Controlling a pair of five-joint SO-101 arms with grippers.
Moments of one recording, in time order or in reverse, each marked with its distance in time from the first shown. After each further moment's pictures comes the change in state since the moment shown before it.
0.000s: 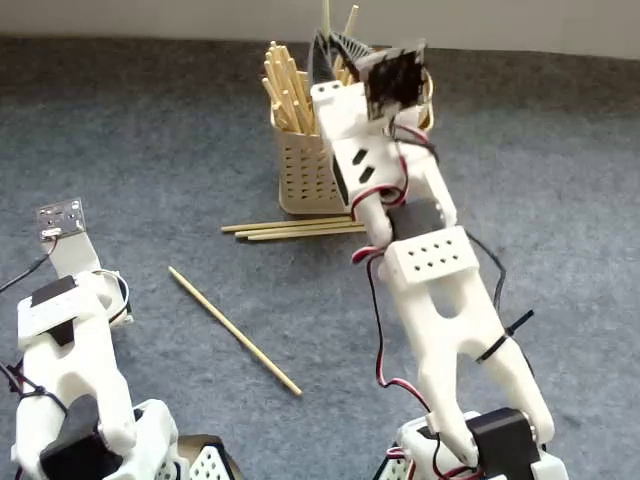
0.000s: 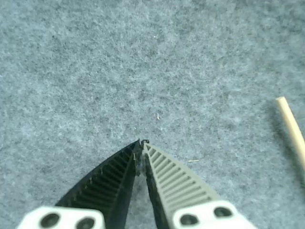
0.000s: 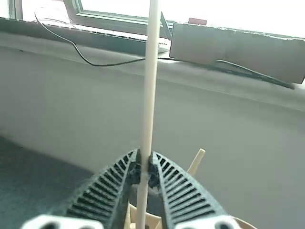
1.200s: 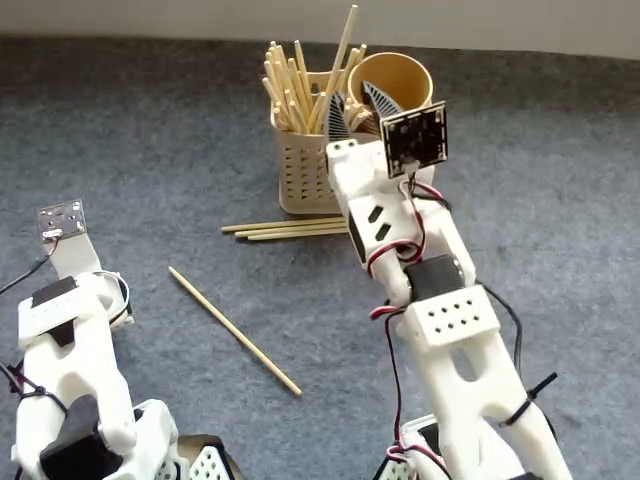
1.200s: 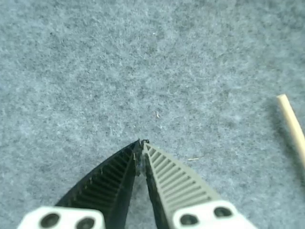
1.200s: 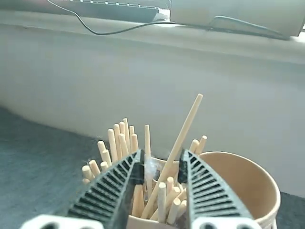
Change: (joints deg) left arm 0.0 0.0 0.4 0.0 0.0; right arm 0.1 -19.3 15.2 10.9 -4.2
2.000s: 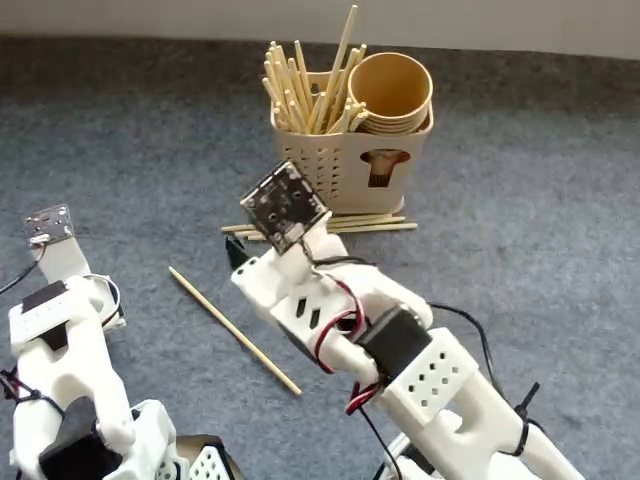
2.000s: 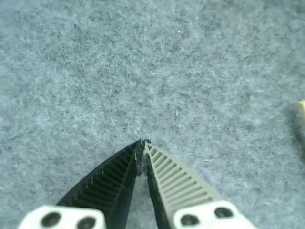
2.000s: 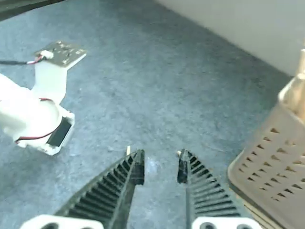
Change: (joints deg) left arm -3.2 0.0 0.0 0.0 0.0; right arm -27.5 -7.6 -4.4 39.6 0.0
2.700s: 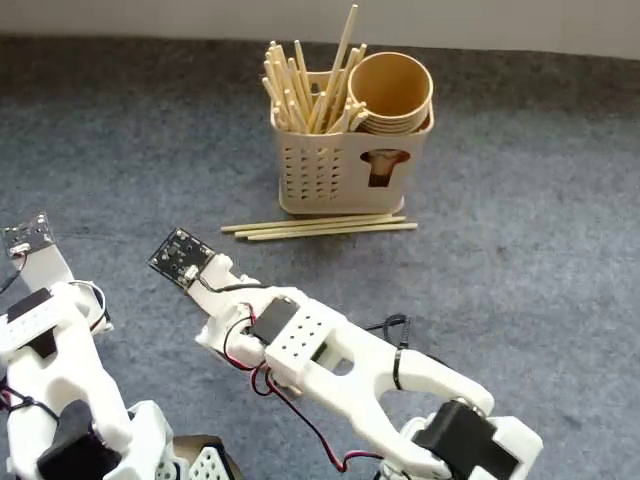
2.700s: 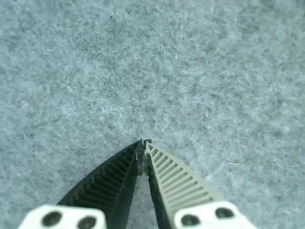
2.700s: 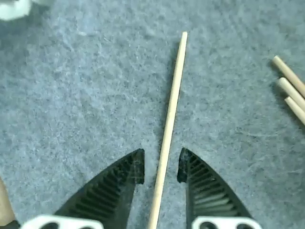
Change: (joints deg) left arm -4.7 0.0 0.0 -0.2 0.0; right arm -9.2 36.9 0.4 -7.1 0.0
